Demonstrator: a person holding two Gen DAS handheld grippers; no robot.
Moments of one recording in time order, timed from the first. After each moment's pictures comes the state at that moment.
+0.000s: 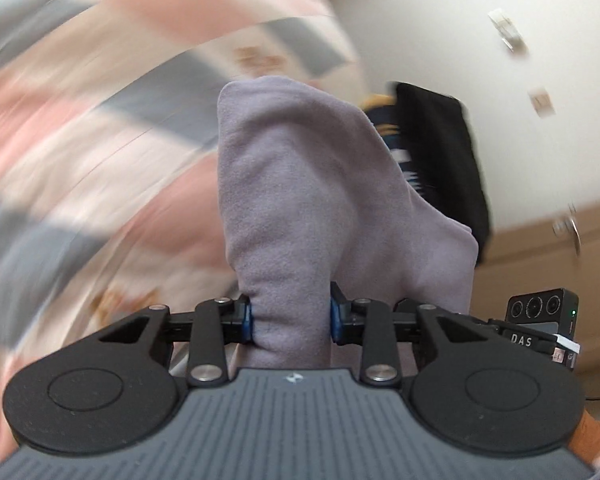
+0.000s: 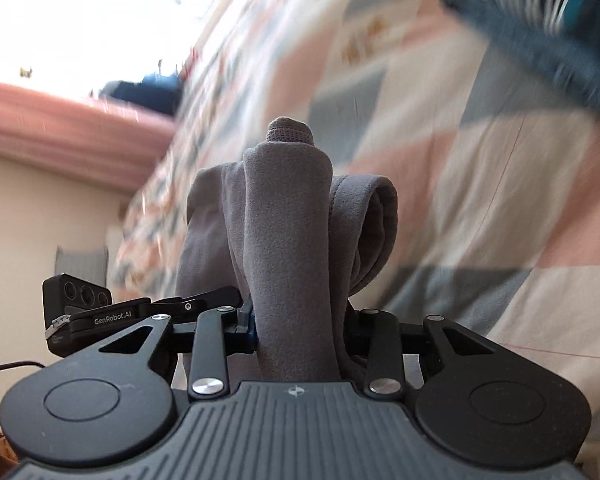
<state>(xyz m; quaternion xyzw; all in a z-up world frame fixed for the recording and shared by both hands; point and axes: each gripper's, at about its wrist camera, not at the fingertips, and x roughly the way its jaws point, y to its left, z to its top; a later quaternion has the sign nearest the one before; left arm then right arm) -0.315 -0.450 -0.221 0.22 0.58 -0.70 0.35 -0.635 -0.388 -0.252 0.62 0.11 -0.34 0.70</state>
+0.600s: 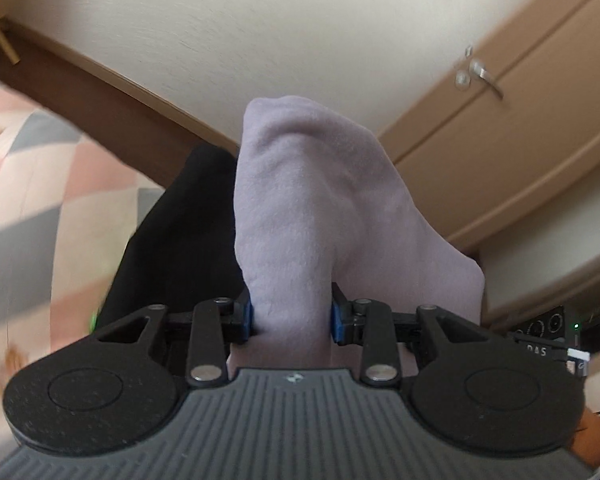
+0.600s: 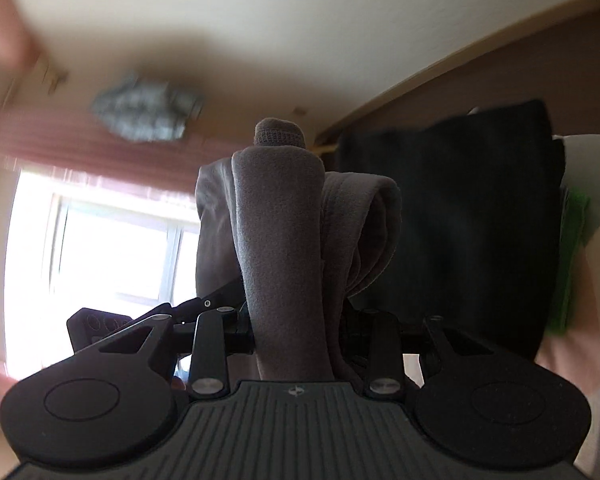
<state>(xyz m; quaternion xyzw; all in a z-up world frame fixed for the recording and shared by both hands) -0.650 -0.709 -0.090 0.38 0.36 -0.84 0.12 -0.827 -0.416 -0.156 0.60 -0.25 -0.53 0.54</state>
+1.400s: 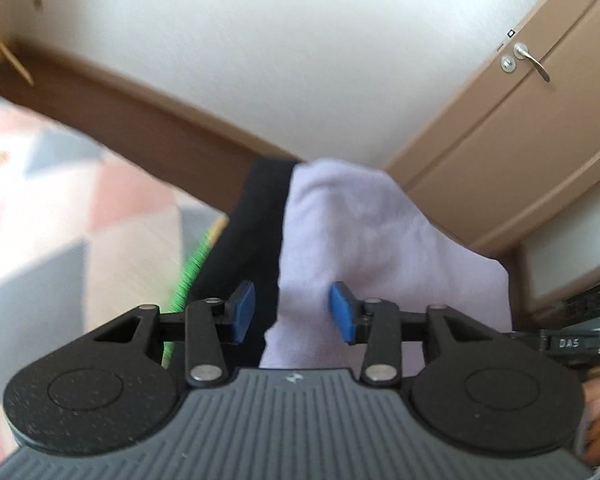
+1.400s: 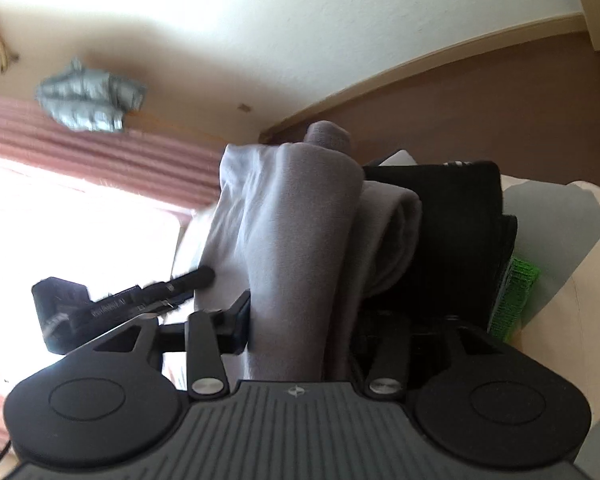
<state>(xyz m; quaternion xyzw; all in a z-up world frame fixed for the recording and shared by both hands) -0.652 -0.727 -0.136 0.38 0.30 -0.85 0.19 -0.869 -0.489 -0.220 0.61 -0.14 -0.58 0.52</state>
